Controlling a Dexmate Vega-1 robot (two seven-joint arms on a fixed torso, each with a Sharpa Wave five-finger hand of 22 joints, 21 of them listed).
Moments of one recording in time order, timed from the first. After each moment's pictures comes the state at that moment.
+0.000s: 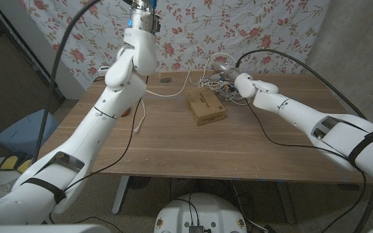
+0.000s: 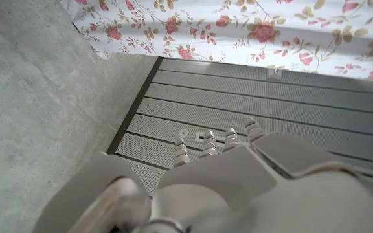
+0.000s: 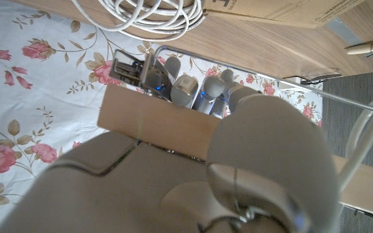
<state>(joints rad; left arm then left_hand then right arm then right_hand) 0.57 0.45 0.38 -2.02 0.73 0.16 0.35 0.28 0.03 -0.01 0.14 0.26 -0.04 -0.15 0.19 0.17 -0.13 0.09 0.25 0.19 -0.16 0.18 0.19 0.18 -0.17 0.21 0.28 0.19 -0.22 -0.44 -0.92 -1.06 -0.42 0.08 -0.11 1.00 0.07 0.43 0.13 0.31 0.92 -0.01 0.39 0.52 1.03 -0.11 1.16 1.17 0.93 -0.13 1.51 1.23 0.44 -0.04 1.34 0.18</state>
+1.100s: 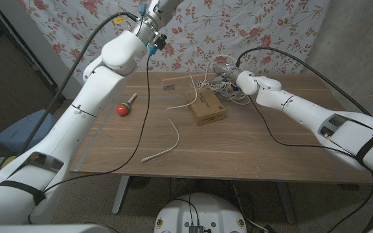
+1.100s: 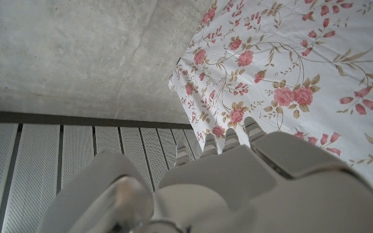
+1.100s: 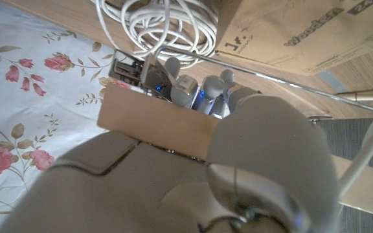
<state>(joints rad) 0.59 0.58 0.34 -2.00 -0.44 0.00 -0.05 0.27 0.04 -0.02 0.13 0.26 -0.09 -0.14 0.18 0.17 -0.15 0.11 0.22 0.19 -0.17 0.18 0.18 0.18 -0.17 0.21 0.28 0.20 -0.19 -0.52 -0.96 -1.18 -0.46 -0.01 0.06 1.00 0.07 0.43 0.14 0.32 0.92 0.00 0.39 0.53 1.01 -0.11 1.16 1.18 0.92 -0.13 1.51 1.23 0.43 -0.04 1.34 0.18</state>
